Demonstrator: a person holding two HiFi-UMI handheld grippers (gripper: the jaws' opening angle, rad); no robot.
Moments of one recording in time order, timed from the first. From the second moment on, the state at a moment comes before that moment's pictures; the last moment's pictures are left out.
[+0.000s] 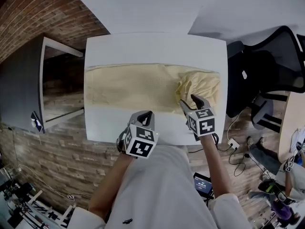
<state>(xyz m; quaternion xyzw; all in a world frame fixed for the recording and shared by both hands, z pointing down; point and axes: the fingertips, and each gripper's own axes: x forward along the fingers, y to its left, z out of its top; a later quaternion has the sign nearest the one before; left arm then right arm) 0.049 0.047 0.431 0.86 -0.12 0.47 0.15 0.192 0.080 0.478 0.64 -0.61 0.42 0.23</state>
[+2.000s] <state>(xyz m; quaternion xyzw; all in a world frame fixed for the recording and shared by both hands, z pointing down) 0.306 0.236 0.529 0.85 -0.06 0.52 0.09 0.390 0.160 0.522 0.60 -0.61 0.50 0.11</state>
